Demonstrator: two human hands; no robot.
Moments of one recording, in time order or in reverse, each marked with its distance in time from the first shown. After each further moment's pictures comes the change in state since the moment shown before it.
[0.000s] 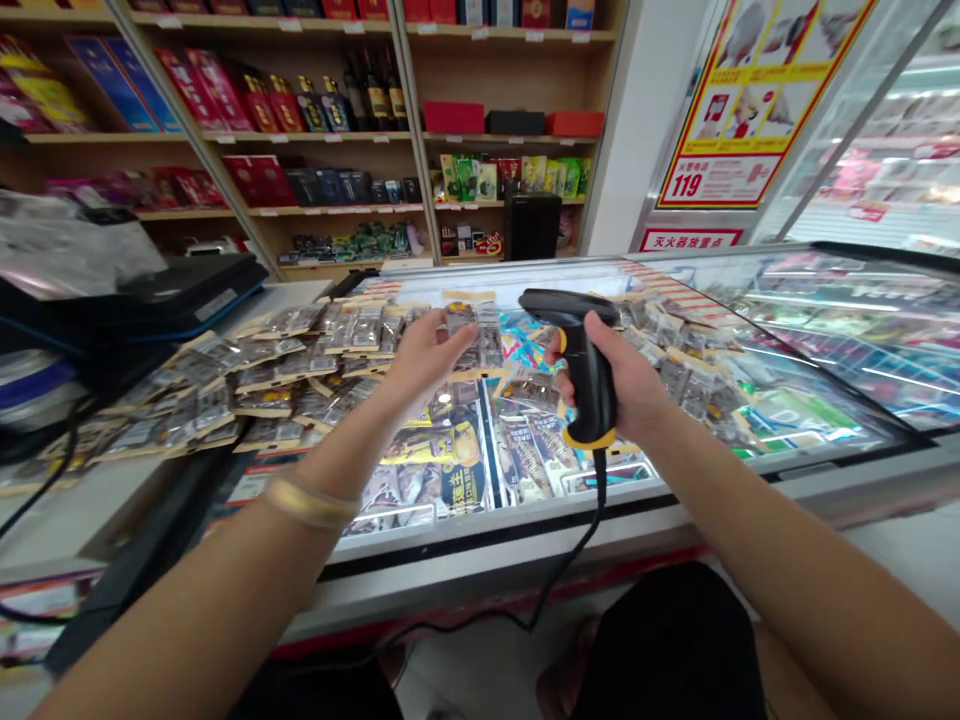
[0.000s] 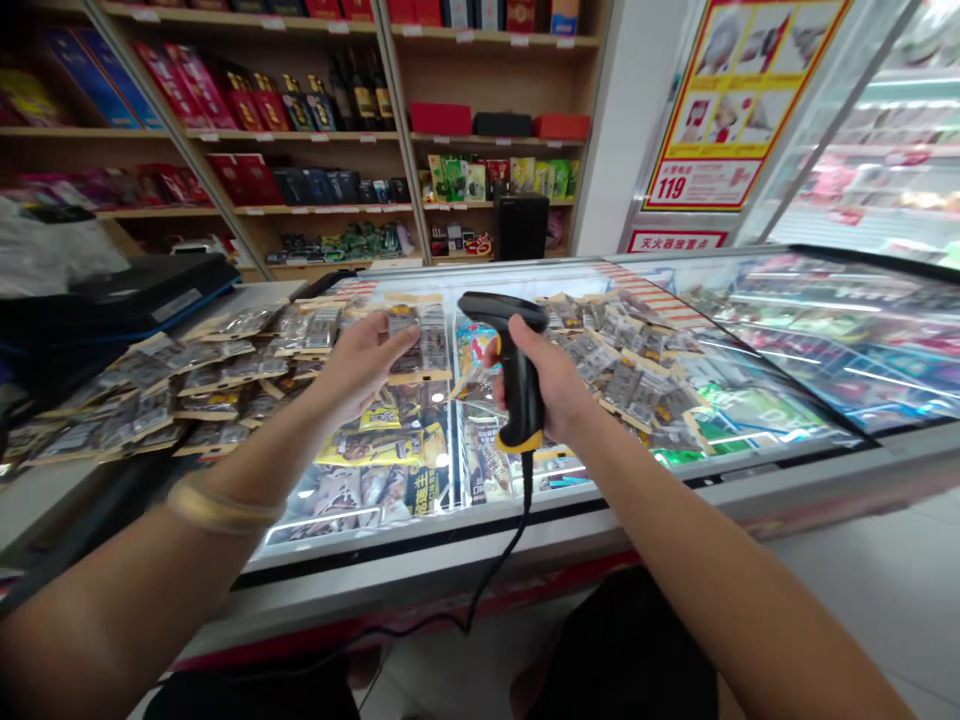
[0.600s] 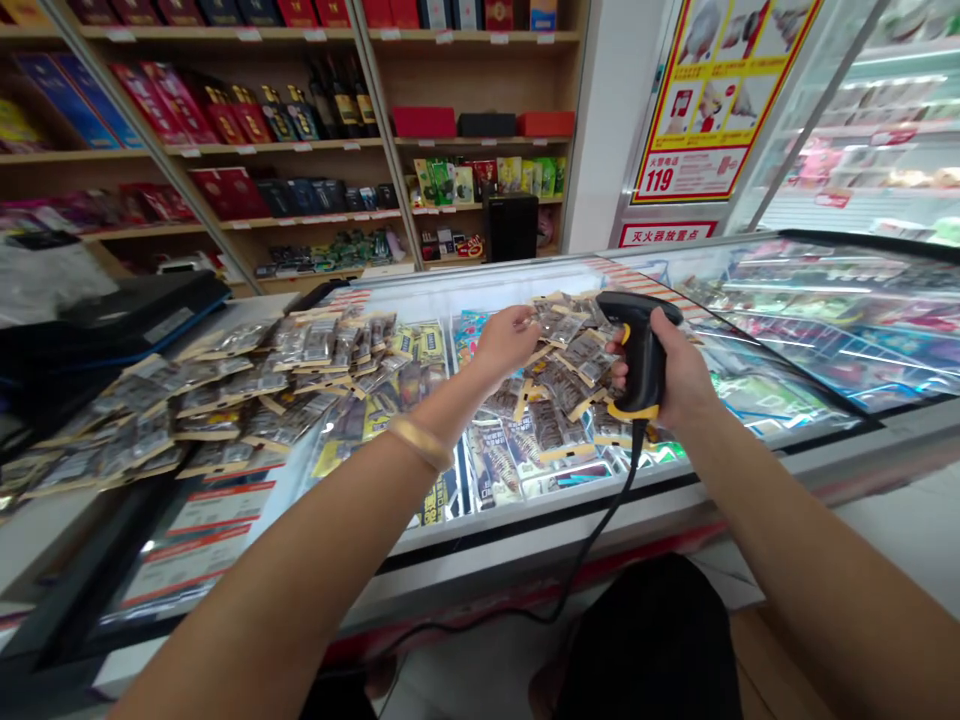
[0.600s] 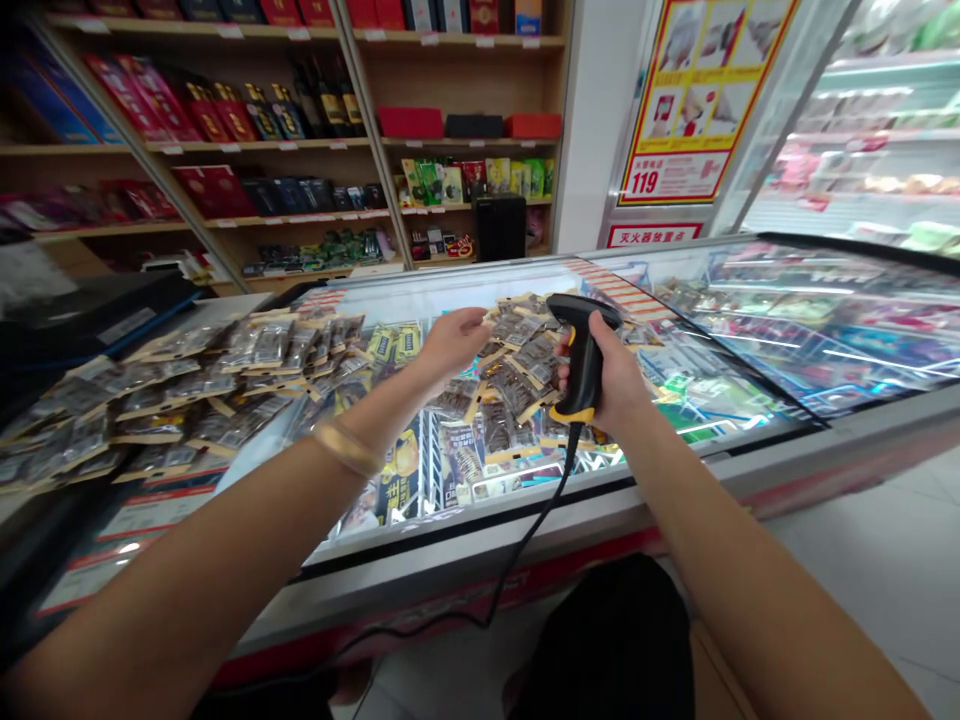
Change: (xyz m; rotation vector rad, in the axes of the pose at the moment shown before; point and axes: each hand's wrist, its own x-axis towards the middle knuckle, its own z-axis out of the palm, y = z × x) left_hand 0.037 0.000 0.134 0.162 -0.133 -0.001; right_hand -0.013 -0.015 -0.110 0.175 0.365 -0.014
